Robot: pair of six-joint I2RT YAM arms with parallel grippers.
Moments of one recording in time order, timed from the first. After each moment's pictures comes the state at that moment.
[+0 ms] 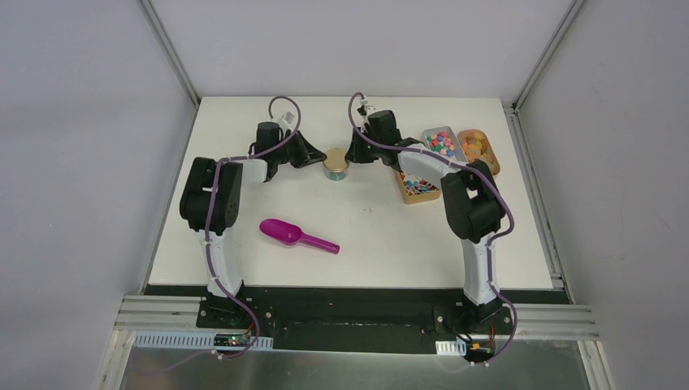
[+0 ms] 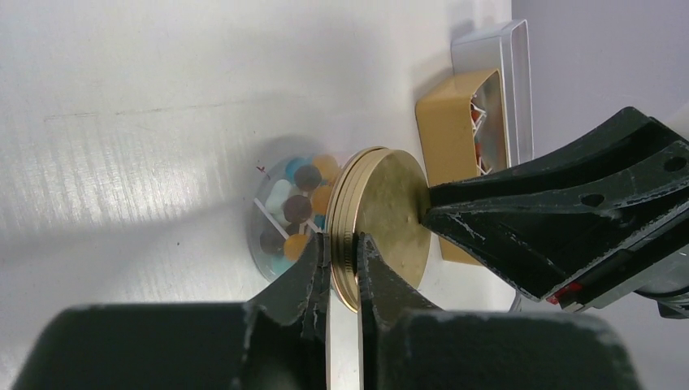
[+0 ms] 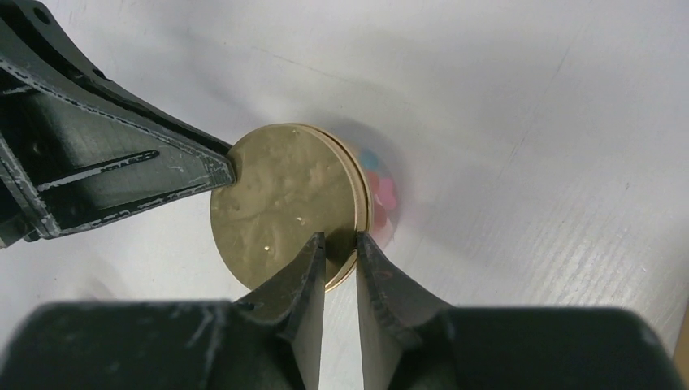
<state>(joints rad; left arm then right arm) -0.18 2.01 1.12 0.31 0.61 -0.74 0.55 2.10 1.55 -0.12 -0.21 0.37</state>
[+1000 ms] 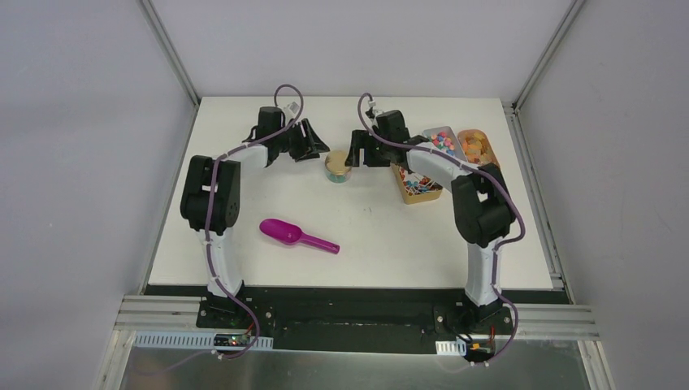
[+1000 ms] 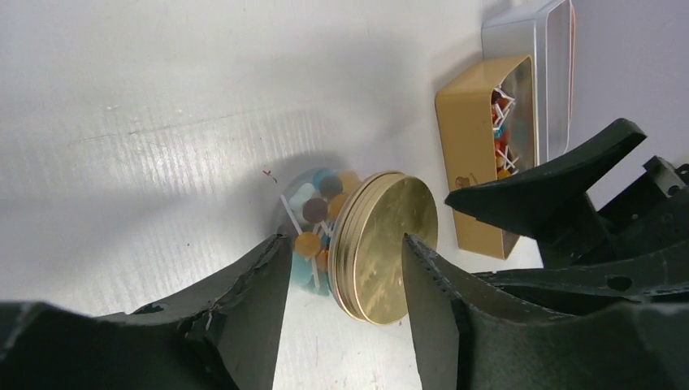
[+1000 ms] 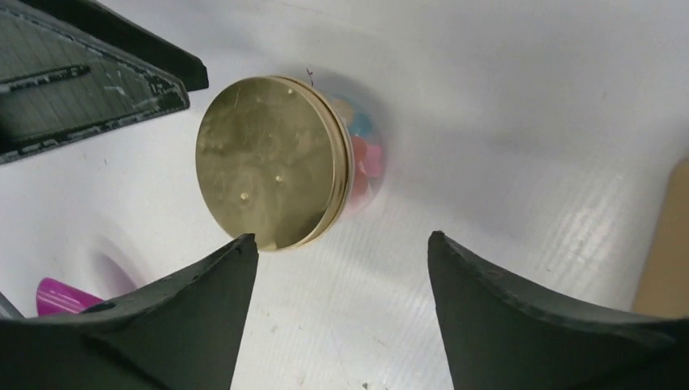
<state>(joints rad) -0.18 2.01 1.30 0.08 0.63 -0.66 0.52 2.04 1.50 -0.22 -0.25 0.40</state>
